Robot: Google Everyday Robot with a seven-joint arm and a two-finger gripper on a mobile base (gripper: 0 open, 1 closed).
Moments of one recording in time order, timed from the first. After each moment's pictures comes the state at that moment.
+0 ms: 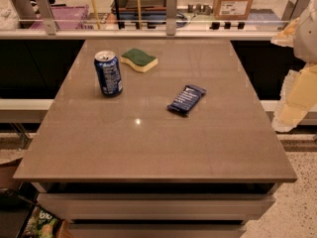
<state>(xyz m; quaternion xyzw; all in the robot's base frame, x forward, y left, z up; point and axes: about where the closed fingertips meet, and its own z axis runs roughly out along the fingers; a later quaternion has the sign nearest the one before) 0.438 -0.212 0.992 -0.60 0.78 -0.05 0.18</state>
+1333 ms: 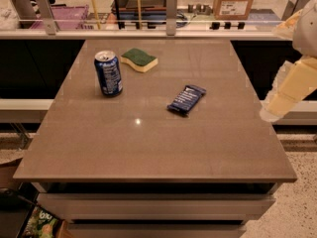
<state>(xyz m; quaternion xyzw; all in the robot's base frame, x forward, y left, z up) 0.450 -0.203 1.001 -0.57 0.78 -0.04 0.24</state>
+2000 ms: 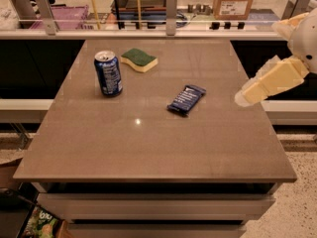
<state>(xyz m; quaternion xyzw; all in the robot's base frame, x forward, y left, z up) 0.479 -0.187 1.004 -0.48 0.79 0.03 0.40</state>
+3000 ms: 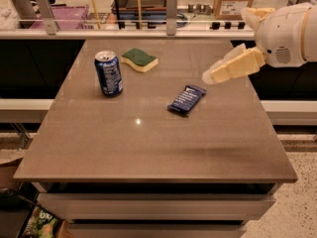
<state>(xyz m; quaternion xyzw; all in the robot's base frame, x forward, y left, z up) 0.539 -0.141 1.010 -0.47 0.70 0.11 0.53</state>
